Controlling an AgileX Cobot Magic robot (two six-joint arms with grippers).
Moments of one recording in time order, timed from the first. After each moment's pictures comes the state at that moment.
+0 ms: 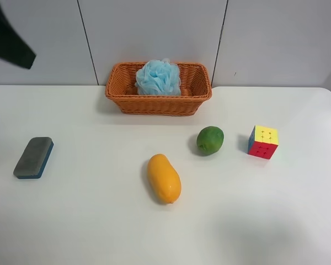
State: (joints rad) left arm -0.36 1.10 -1.21 -0.10 1.08 0.07; right arm 0.00 0.00 -0.48 -0.05 1.06 0.08
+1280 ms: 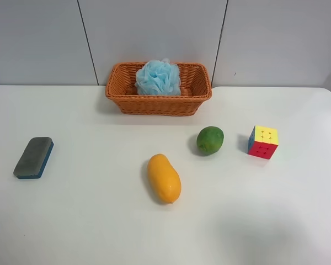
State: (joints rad) left arm -0.01 0.00 -0.51 -0.06 1.07 0.07; right arm 0.00 0.00 -0.48 -0.05 1.06 0.08
